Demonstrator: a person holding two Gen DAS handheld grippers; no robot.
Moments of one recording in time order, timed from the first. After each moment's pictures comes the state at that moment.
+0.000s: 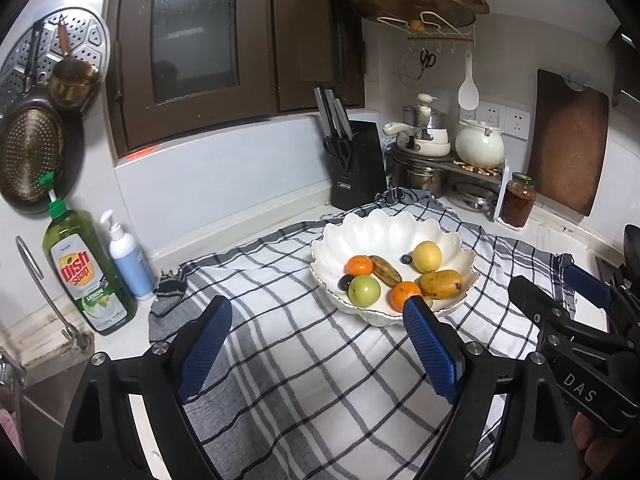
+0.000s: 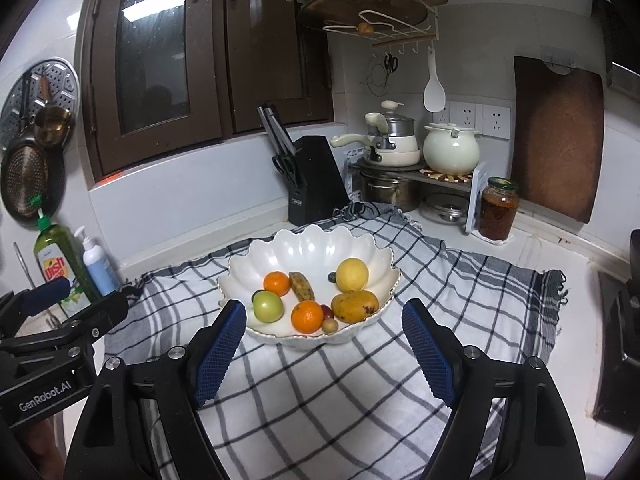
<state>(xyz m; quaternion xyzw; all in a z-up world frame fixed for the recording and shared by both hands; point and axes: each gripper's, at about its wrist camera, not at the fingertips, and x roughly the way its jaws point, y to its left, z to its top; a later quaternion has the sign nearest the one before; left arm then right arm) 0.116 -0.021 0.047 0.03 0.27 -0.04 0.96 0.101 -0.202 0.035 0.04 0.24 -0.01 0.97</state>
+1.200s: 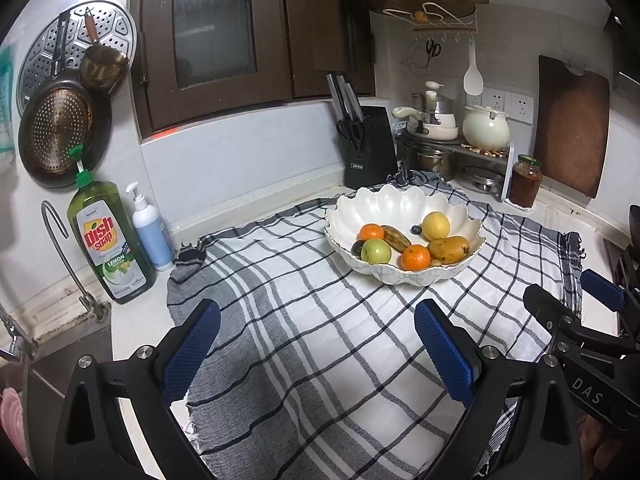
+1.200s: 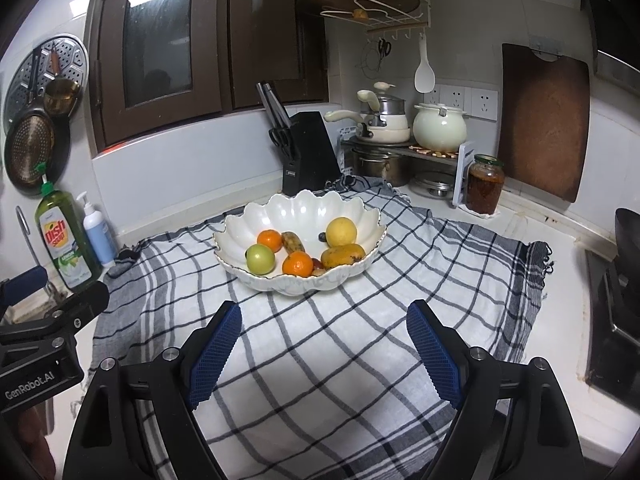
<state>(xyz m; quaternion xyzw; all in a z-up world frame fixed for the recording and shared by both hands) 0.068 -0.014 0.019 0.04 0.28 -0.01 0.96 0.056 -0.203 0.004 0.03 0.27 -0.02 0.96</state>
